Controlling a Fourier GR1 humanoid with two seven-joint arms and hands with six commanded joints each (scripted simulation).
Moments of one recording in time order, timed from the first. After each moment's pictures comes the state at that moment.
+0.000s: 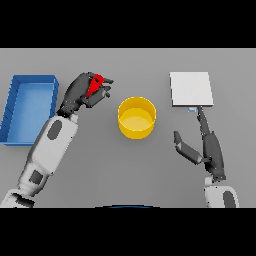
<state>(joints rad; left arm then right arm) -0.61 0.16 -0.21 -1.10 -0.33 0.06 0.08 0.13 -0.07 0.12 -1.71 0.27 -0.07 -0.08</state>
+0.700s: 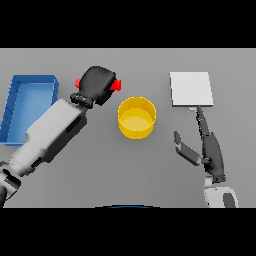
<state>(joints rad) -0.86 0.31 -0.63 -1.02 -0.77 -0.06 0.23 0.14 -0.06 0.13 -1.74 0.26 -0.06 -0.08</state>
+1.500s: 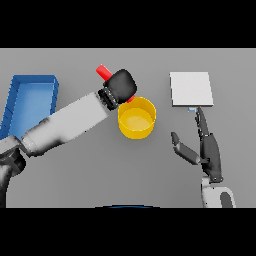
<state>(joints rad) -1.14 0.29 -1.05 -0.88 -1.01 -0.31 0.09 0.14 -0.02 0.11 -1.70 0.23 -0.07 -0.09</state>
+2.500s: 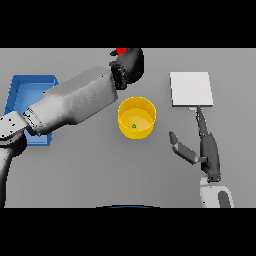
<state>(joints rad) -1.44 0.30 -1.29 -0.74 -1.10 -0.30 -0.10 0.13 -0.02 0.12 -1.69 0.29 -0.12 -0.10</state>
